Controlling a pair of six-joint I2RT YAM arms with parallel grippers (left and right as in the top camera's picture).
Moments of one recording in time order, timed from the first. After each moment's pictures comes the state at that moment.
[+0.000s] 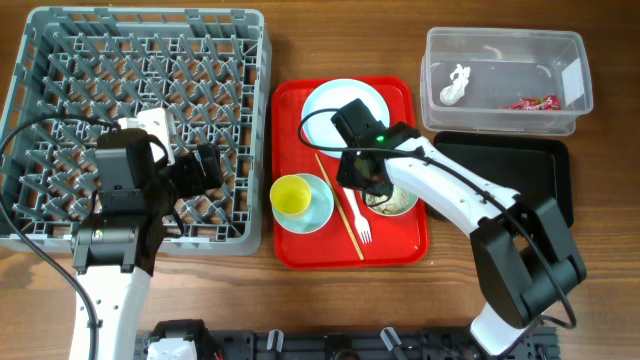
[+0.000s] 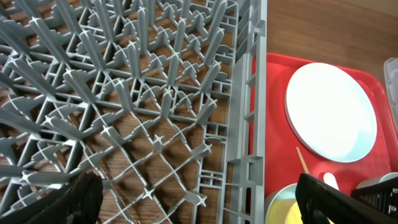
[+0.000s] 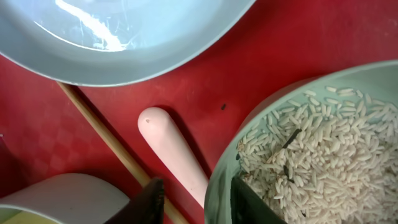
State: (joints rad) left arm 0.02 1.00 0.88 -0.65 0.10 -0.20; right arm 0.58 1.84 1.22 -0.74 -0.02 0.83
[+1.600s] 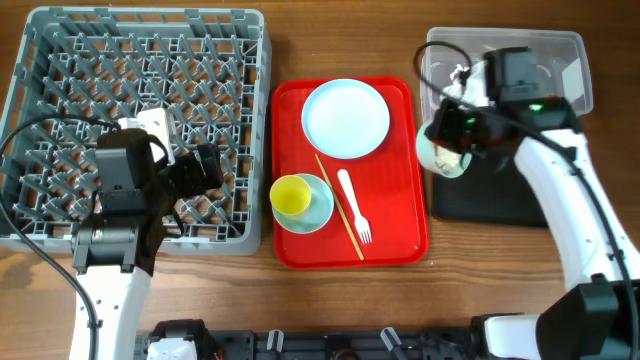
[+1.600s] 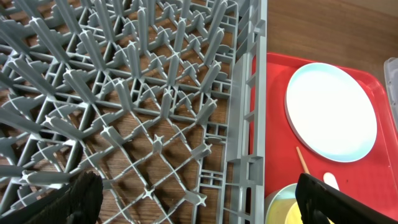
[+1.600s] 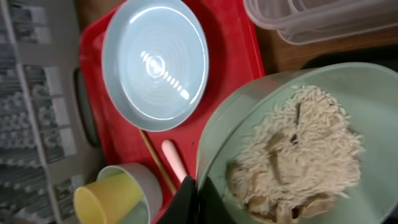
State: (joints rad) left arm 0.02 1.00 0.88 -0.65 0.10 -0.20; right arm 0.05 1.54 1.28 -0.89 -0.40 0.40
